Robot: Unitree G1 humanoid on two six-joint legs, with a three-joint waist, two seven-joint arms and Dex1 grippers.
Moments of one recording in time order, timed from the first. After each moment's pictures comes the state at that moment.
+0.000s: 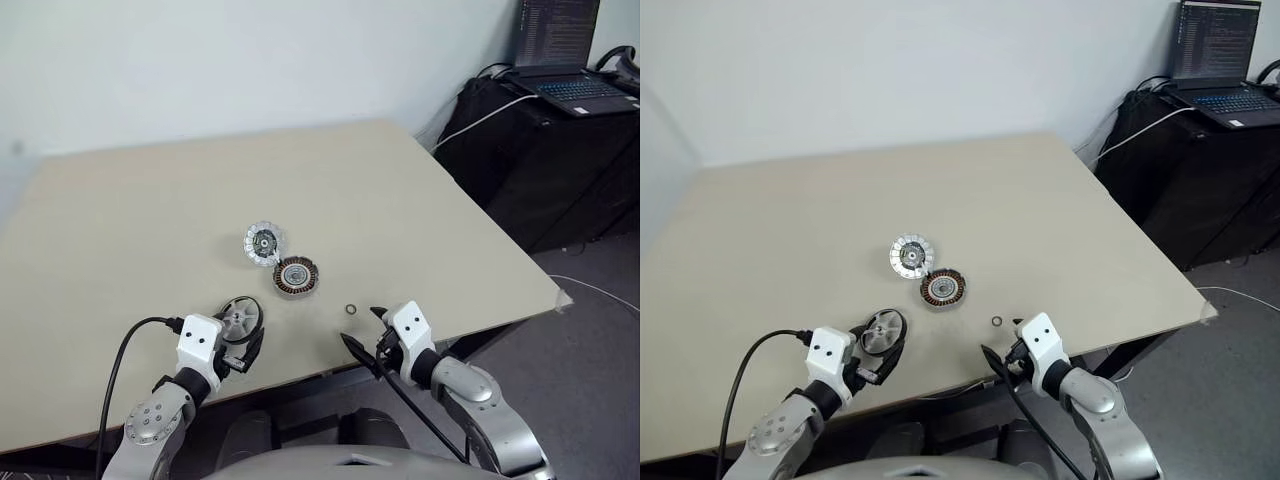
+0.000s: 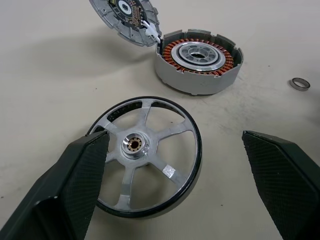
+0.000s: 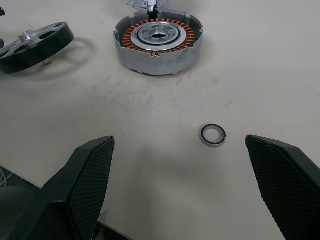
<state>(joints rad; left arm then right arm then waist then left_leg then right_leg) 0.49 0.28 -0.06 -0.43 -0.16 0.25 -0.37 0.30 -0.36 0.18 -0.37 0.13 0.38 0.50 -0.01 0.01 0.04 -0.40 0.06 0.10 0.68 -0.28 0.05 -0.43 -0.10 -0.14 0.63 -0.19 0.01</state>
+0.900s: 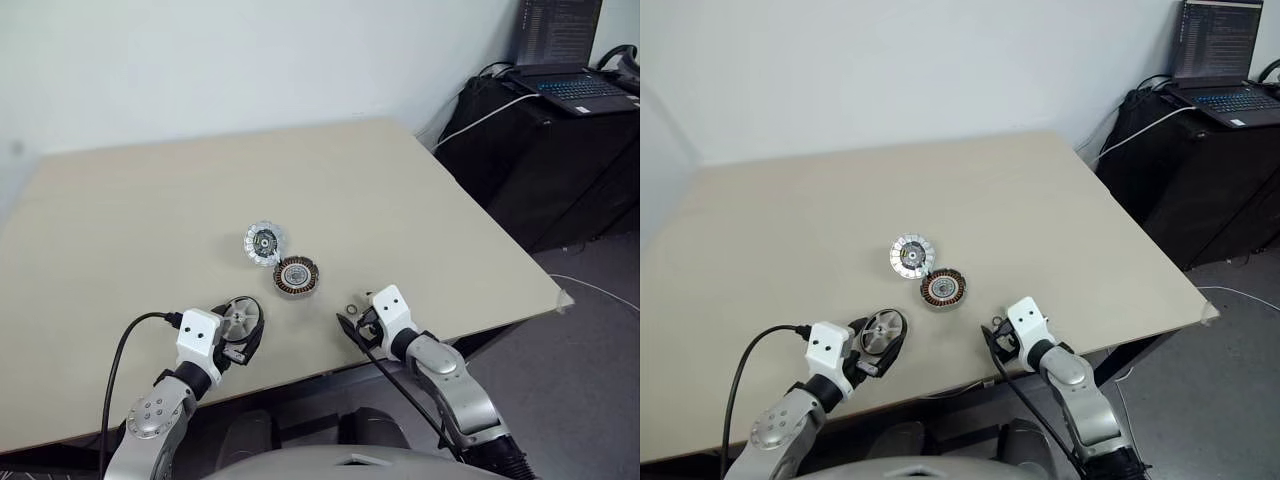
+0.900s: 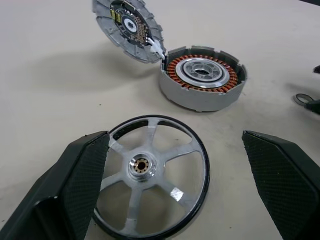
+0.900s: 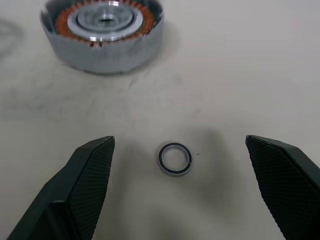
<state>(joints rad) 0.46 0.26 -0.05 -0.39 -0.16 0.21 -0.37 0.09 -0.25 0.23 -0.06 0.01 0.31 0.38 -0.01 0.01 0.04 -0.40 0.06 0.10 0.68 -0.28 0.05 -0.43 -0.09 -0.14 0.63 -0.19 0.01</state>
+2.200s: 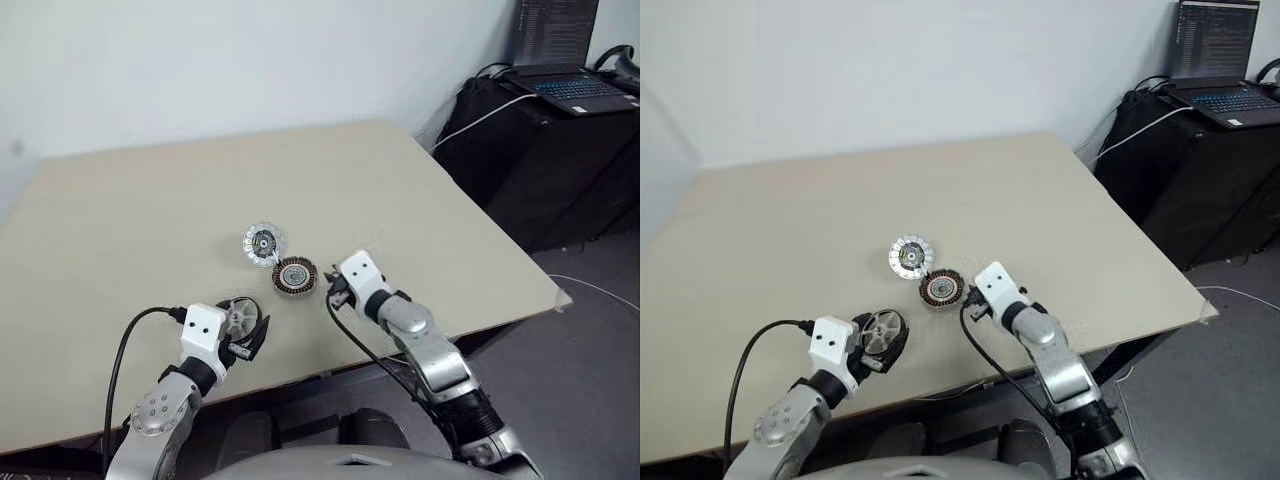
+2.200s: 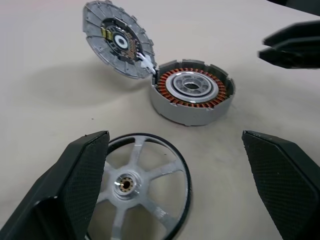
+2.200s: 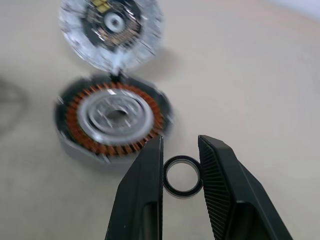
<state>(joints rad) 0.45 0.26 -0.08 -0.47 -0.16 0.27 -0.33 -0.17 -0.18 0.34 -0.04 -0.11 0.41 0.36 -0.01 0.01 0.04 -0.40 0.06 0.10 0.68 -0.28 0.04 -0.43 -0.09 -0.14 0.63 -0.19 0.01</state>
